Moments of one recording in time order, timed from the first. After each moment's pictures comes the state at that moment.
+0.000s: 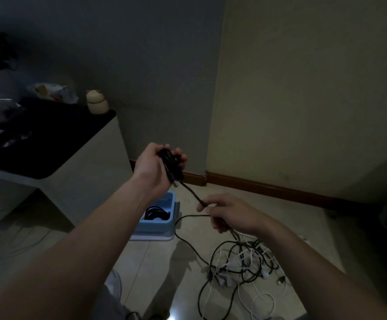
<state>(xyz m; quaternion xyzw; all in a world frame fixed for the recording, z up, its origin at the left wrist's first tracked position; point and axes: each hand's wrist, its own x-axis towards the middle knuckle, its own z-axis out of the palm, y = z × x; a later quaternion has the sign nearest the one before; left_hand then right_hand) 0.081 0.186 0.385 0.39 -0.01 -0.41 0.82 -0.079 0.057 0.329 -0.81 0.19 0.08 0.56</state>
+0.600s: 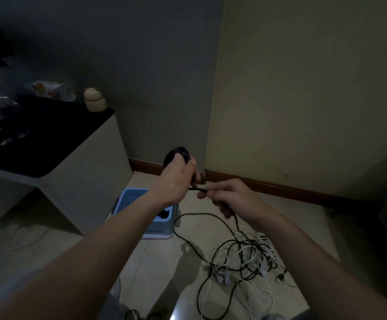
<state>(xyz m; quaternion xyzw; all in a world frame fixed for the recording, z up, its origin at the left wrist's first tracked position) 0.065 0.168 0.353 0.78 -0.36 -0.20 0.48 -0.081 0.058 0.354 -0.75 0.20 -0.03 0.63</state>
